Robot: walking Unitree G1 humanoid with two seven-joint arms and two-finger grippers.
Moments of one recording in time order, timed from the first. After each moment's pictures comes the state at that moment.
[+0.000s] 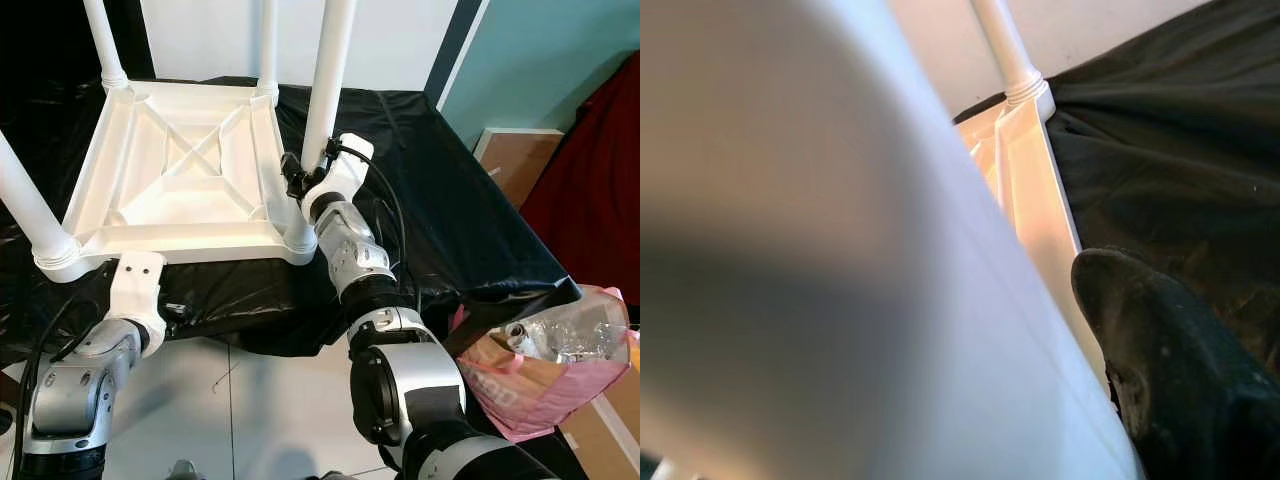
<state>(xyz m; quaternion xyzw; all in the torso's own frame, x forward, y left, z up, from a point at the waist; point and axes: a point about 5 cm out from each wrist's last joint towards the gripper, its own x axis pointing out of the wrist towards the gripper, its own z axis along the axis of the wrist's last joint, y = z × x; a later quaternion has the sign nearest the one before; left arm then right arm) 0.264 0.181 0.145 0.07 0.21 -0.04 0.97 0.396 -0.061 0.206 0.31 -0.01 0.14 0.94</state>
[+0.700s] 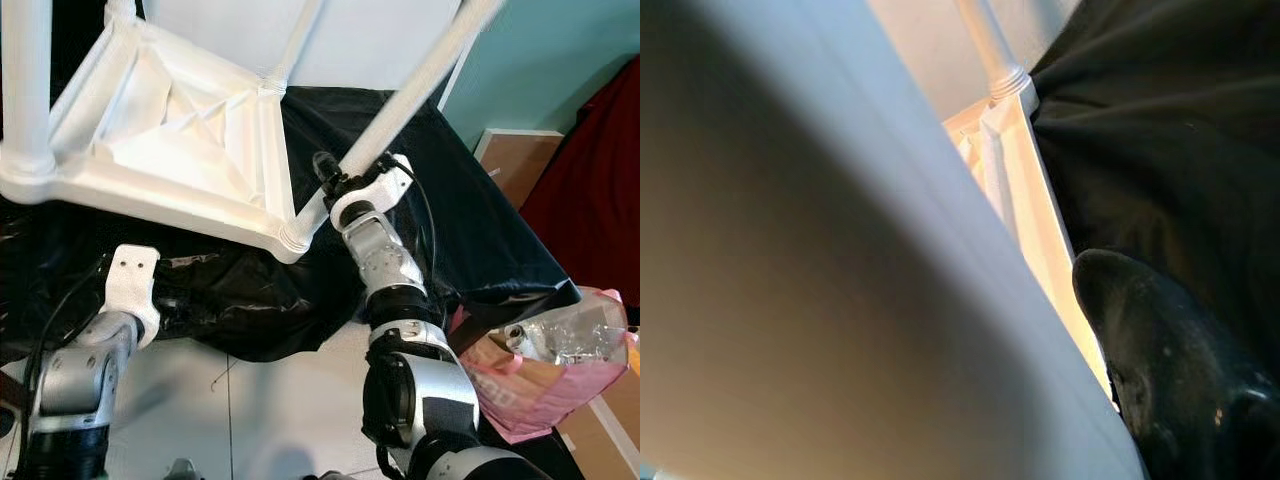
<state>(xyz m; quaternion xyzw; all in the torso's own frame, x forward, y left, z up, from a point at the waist) 0.298 0.205 0.147 0.08 0.20 0.00 0.98 0.388 -0.104 0.182 0.54 0.02 0.12 0.83</state>
